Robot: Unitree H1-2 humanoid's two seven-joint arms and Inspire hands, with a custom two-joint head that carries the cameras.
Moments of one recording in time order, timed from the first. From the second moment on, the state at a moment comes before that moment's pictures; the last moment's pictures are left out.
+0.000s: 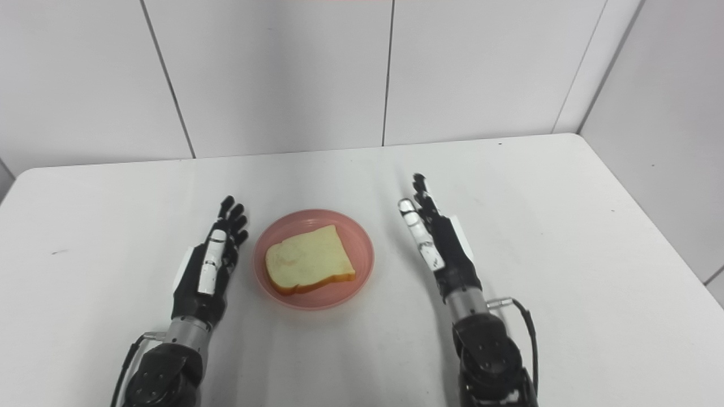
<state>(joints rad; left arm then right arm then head) -0.24 -0.07 -0.09 0.22 -0.04 -0.07 -0.11 -0.12 -0.03 -0.12 -0.14 -0.07 0.16 0.10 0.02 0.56</state>
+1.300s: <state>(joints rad) -0.27 -0.09 -0.08 0.32 -0.06 -0.11 -0.15 -0.09 -0.04 -0.06 0.03 0.14 0.01 0.12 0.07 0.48</state>
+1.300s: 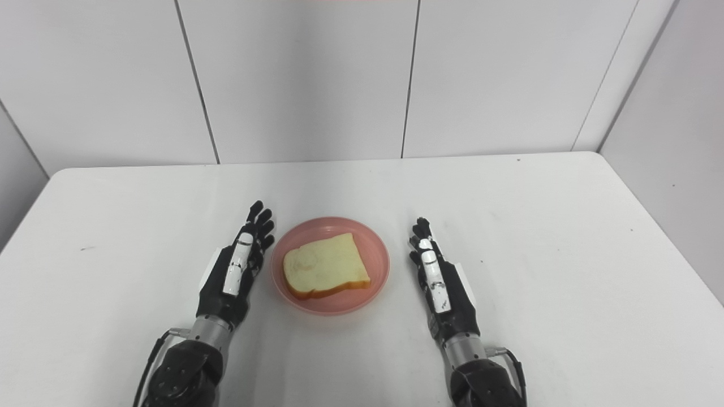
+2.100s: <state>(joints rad) -0.29 -0.09 -0.07 0.35 -0.06 -0.10 -0.14 -0.12 -0.05 -0.06 0.07 0.19 -0.02 0.14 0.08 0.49</state>
